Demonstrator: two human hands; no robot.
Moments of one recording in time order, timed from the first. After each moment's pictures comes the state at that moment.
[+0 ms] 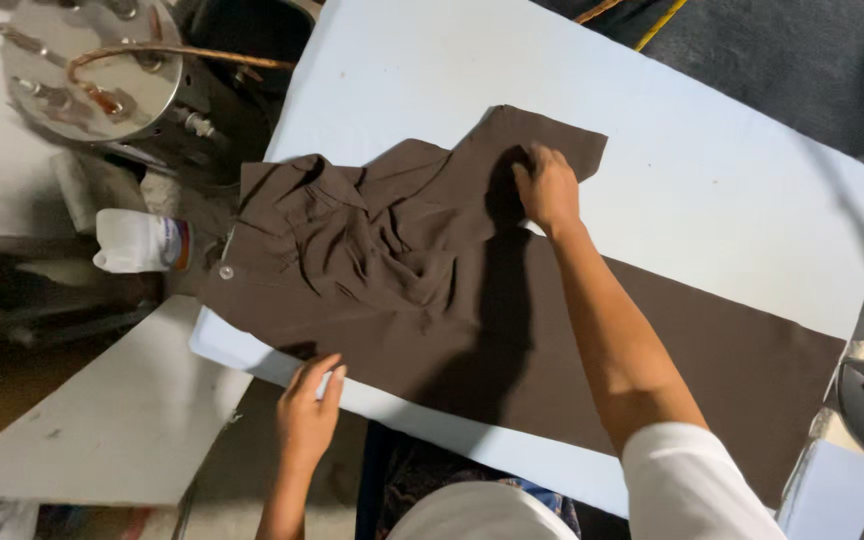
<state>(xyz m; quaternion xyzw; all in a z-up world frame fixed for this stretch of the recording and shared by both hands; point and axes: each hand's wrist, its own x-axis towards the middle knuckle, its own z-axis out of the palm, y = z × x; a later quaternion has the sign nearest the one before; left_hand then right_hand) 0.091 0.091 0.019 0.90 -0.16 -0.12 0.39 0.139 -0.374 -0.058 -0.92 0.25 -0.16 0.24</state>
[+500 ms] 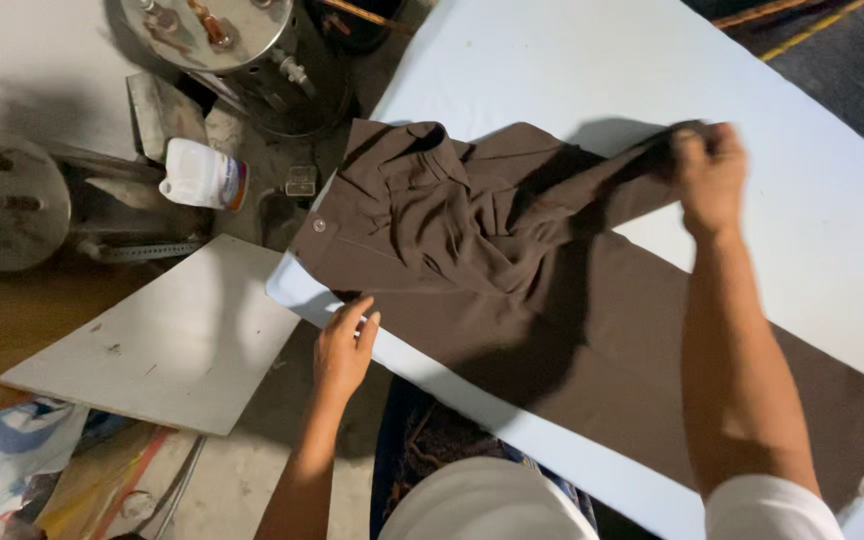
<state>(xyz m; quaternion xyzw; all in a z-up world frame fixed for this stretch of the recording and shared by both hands) 0.141 0.143 -0.012 0.90 -0.08 -0.13 0.42 0.150 -0.385 0.023 -0.78 0.30 -0.19 0.51</state>
